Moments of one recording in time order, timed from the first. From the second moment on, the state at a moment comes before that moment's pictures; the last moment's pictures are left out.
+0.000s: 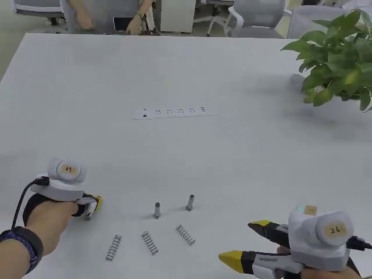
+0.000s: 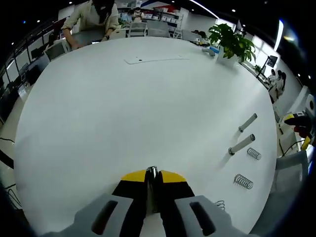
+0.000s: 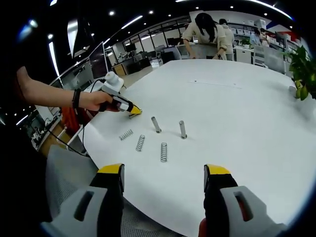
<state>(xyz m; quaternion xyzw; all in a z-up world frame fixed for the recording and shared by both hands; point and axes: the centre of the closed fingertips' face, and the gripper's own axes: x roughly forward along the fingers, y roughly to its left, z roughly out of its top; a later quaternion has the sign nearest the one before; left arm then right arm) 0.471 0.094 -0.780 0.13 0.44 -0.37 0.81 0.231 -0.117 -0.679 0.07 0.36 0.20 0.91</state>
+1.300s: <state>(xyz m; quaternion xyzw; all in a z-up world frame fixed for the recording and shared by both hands) 0.455 0.102 -0.760 0.11 0.44 -0.34 0.83 0.229 -0.122 -0.679 0.07 0.35 0.20 0.91</state>
